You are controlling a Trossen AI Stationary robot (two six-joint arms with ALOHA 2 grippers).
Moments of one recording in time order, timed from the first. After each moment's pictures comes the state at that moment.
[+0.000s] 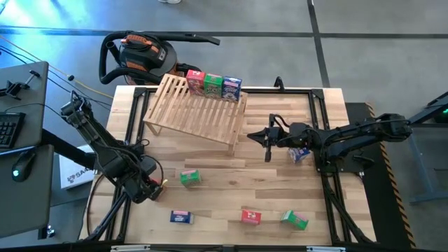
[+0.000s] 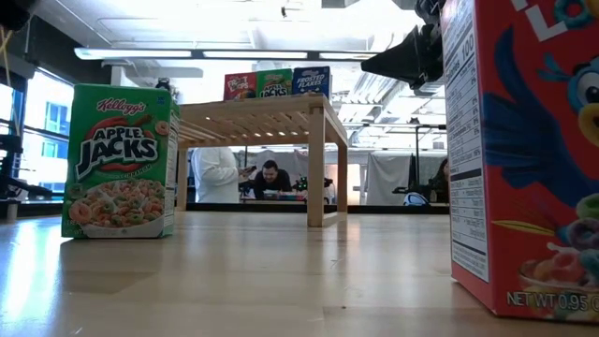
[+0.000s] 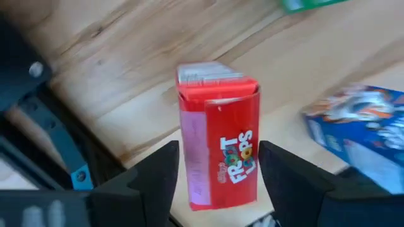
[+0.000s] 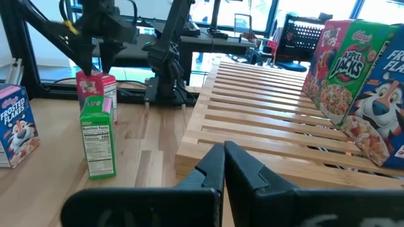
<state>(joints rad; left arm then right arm) -0.82 1.17 0.94 -1.16 -0.06 -1.81 -0.01 1.17 0.43 0.67 0.12 -0.13</state>
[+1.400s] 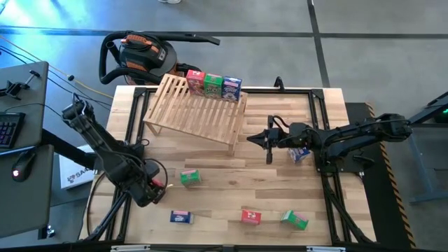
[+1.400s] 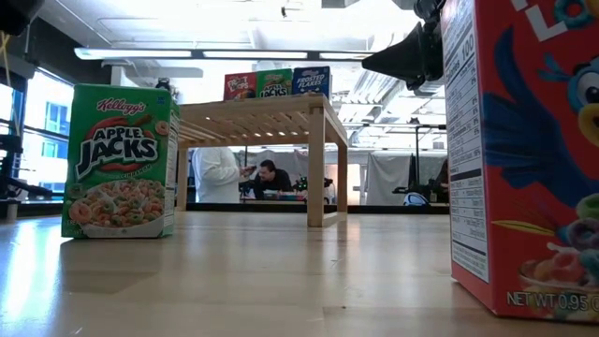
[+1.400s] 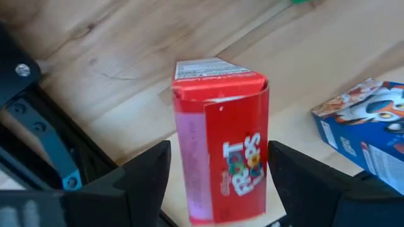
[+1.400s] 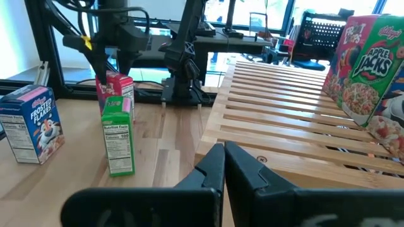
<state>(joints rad) -0.83 1.25 0.93 -1.12 -0.05 -1.80 -0.01 1.17 0.43 0.66 0.05 -0.11</state>
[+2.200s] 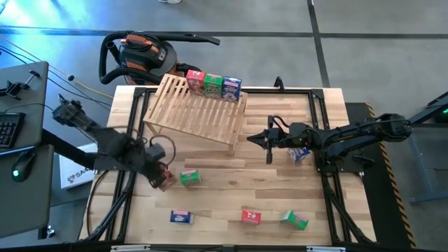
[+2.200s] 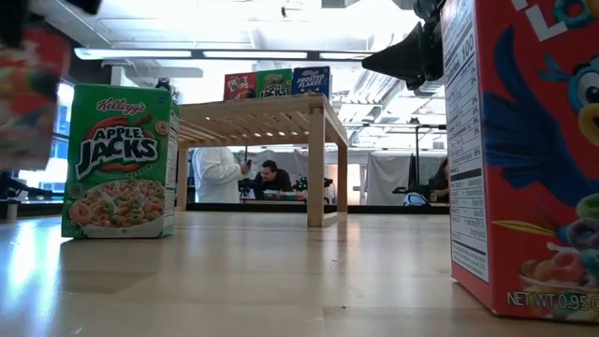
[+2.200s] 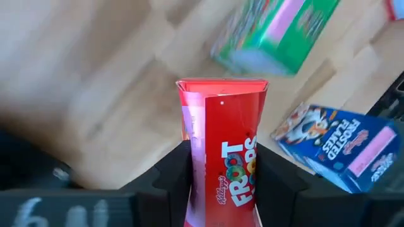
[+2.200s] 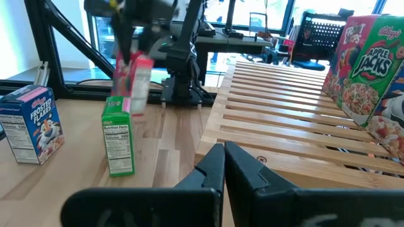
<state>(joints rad) -0.52 1.06 1.01 -1.20 -0.07 -1.26 -0.01 1.17 0.43 0.66 0.05 -0.10</state>
